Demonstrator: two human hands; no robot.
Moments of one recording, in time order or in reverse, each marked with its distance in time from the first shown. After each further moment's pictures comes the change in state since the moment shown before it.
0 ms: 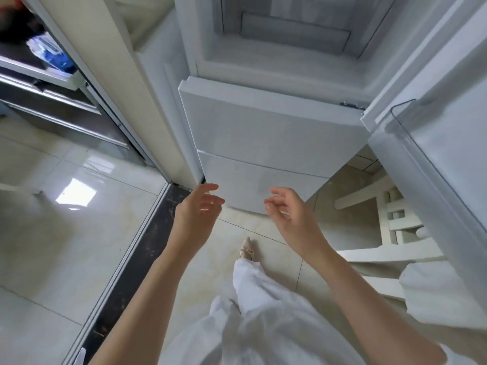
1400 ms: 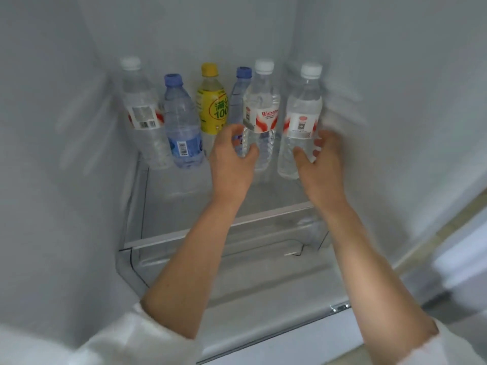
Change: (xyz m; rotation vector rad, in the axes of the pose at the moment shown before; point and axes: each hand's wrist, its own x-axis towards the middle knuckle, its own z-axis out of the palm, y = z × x) left_hand 0.449 0.416 0.110 -0.320 -0.052 0.776; right_hand 0.397 -0.238 -0.253 -0.018 1.064 -0.213
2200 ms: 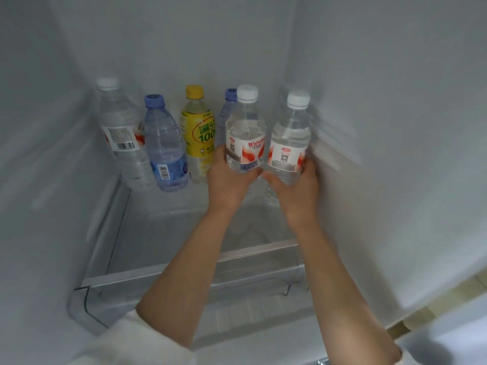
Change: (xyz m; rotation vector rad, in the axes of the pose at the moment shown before) left_hand 0.043 -0.031 0.053 -0.037 0.030 -0.185; right_hand 0.049 0.027 0.033 0.191 -0.018 0.089
